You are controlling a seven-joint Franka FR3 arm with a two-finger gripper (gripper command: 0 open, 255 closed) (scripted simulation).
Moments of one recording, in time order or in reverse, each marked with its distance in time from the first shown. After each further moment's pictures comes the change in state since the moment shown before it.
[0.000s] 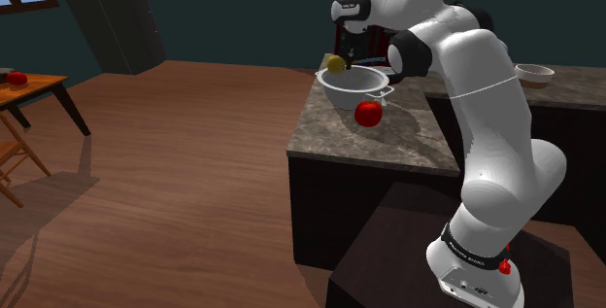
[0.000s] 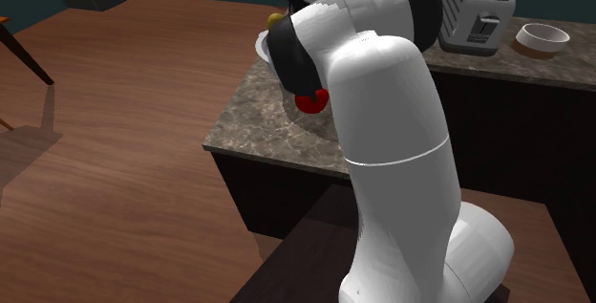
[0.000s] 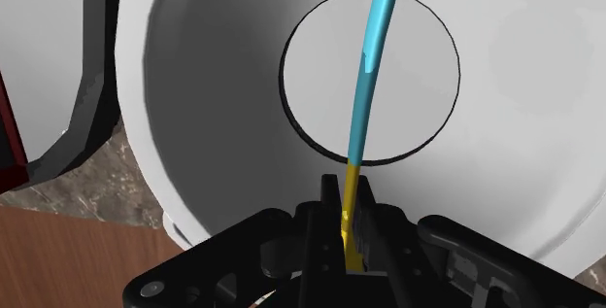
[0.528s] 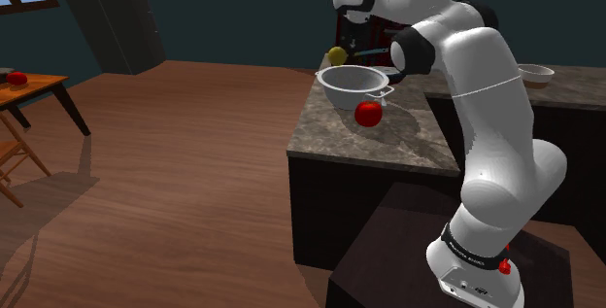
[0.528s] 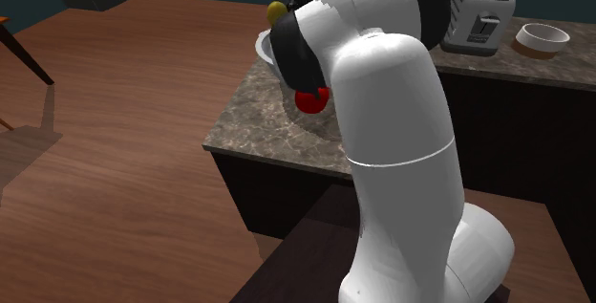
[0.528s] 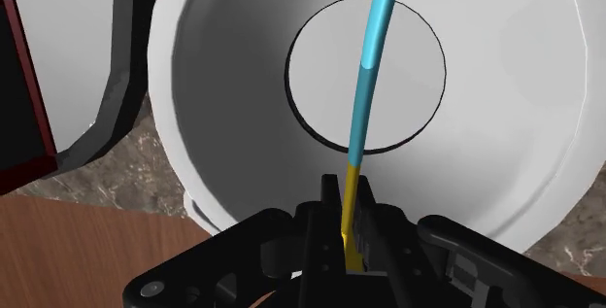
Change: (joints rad) arm -0.008 -0.023 -0.008 0.063 -0.012 -0.081 0.011
